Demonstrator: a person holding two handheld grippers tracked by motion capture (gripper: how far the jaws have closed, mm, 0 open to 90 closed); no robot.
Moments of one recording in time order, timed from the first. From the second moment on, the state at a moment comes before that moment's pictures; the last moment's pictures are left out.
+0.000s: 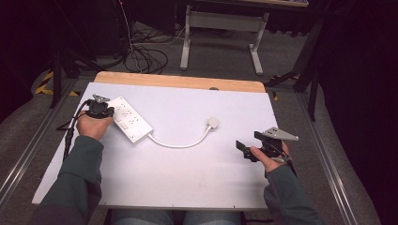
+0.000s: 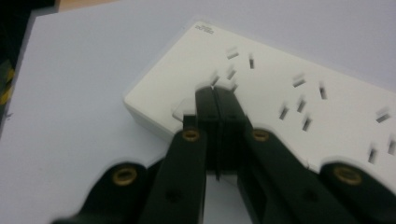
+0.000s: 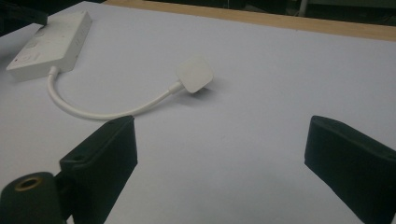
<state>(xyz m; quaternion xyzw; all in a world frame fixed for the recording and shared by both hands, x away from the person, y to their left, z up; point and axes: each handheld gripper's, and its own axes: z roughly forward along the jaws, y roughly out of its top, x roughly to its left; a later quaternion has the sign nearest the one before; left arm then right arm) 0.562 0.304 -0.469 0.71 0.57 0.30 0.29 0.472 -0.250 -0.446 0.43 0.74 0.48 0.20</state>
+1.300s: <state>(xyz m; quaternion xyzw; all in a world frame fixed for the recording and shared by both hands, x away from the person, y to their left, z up) 0.478 0.306 -0.419 0.65 0.54 0.31 0.44 0.479 -0.244 -0.446 0.43 0.75 0.47 0.20</state>
